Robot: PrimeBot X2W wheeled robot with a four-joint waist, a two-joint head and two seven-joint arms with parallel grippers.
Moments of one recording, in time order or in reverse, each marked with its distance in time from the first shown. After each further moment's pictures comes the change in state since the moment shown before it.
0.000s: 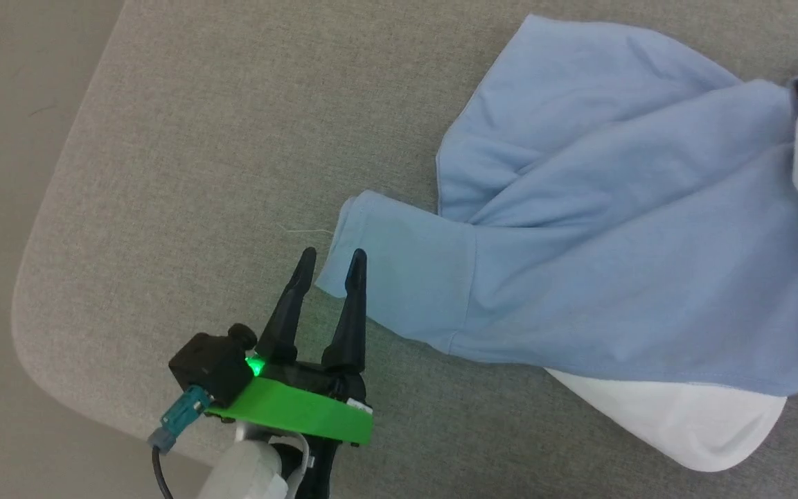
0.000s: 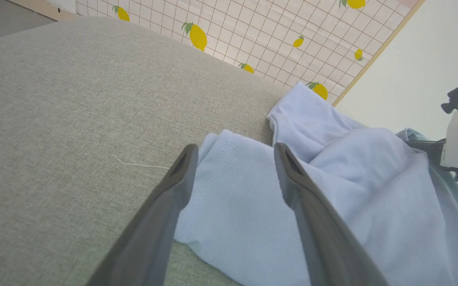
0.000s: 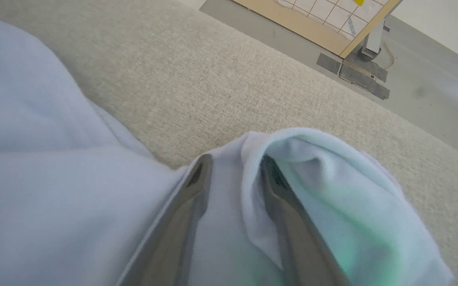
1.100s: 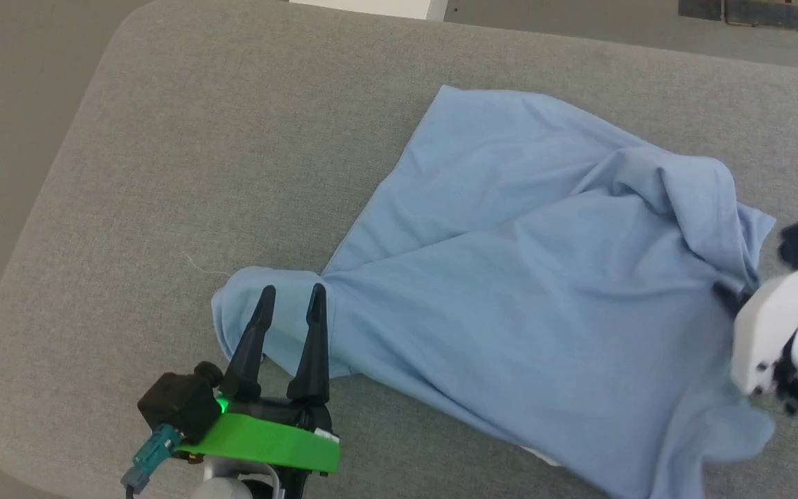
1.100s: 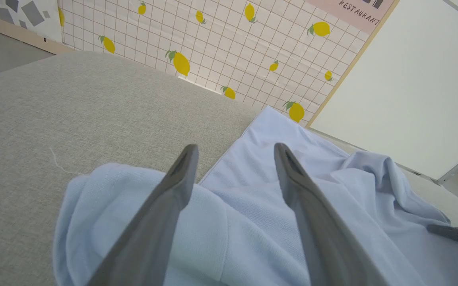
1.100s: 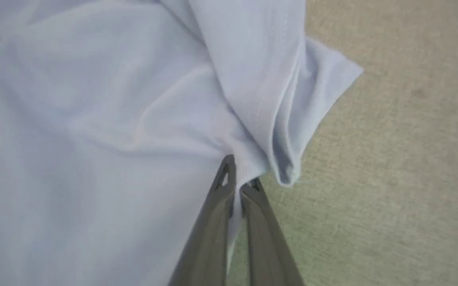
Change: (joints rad) left arm 0.106 0.000 0.092 -0.016 0.053 -0.009 0.000; right arm 0.588 0.144 -0.133 -0.501 0.175 0.000 0.239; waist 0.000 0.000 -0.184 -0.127
